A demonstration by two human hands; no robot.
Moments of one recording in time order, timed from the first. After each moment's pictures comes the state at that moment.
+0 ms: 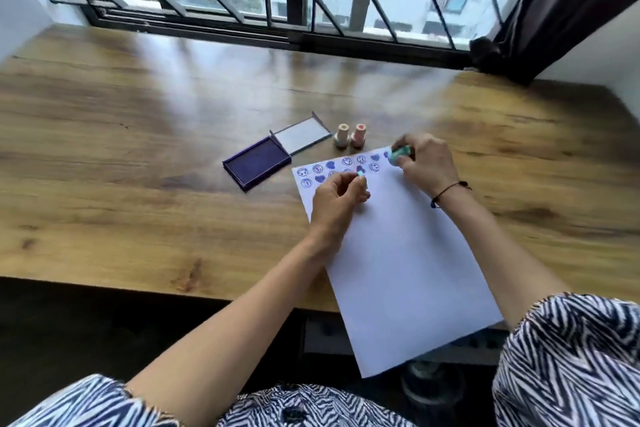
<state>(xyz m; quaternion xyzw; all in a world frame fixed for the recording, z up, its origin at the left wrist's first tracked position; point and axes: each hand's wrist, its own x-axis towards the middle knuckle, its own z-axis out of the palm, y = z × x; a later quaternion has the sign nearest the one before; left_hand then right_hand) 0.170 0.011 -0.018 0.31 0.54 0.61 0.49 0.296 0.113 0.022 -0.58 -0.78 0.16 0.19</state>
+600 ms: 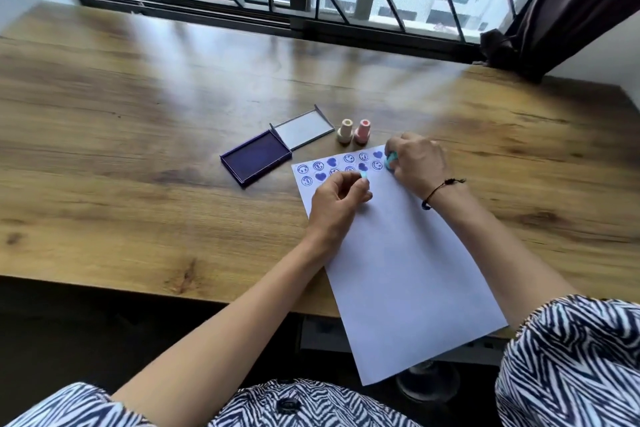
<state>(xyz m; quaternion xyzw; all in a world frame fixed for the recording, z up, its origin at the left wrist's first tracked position) 0.165 0.012 -0.027 0.33 0.53 0.60 0.50 0.281 0.115 0.015 -0.53 -0.84 0.02 0.08</state>
